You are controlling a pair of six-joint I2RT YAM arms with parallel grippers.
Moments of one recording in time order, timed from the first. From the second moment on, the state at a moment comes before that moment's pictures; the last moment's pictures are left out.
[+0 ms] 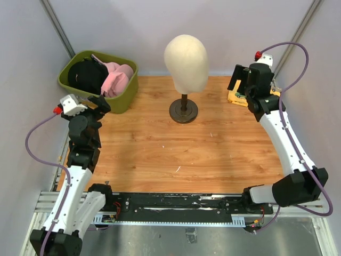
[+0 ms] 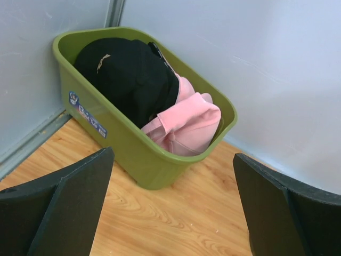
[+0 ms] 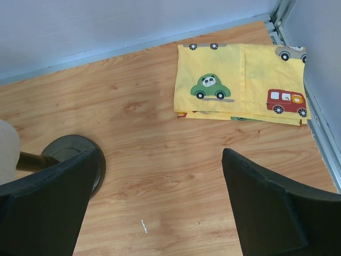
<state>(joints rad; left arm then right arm) -0.10 0.70 0.65 0.17 -0.45 -0.38 0.20 1.35 1.40 -0.44 0.34 0.26</state>
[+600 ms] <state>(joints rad) -0.10 1.14 1.19 -0.17 -0.45 -0.38 0.13 1.33 1.44 -0.30 -0.11 0.38</state>
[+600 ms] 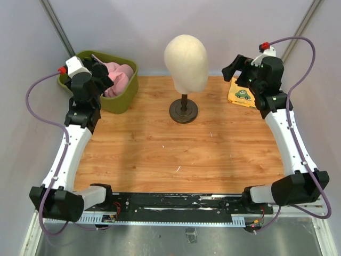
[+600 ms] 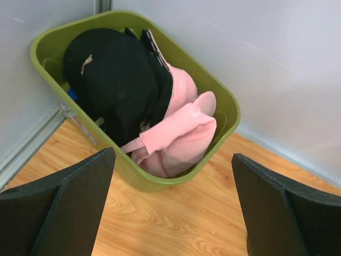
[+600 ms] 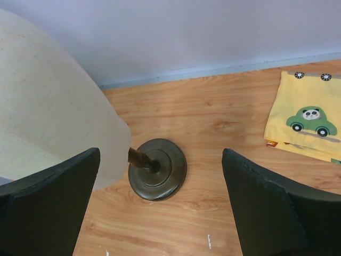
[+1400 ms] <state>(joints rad) 0.00 1.58 1.44 -0.30 -0.31 -0.49 0.28 1.43 1.54 -0.58 0.41 0.25</state>
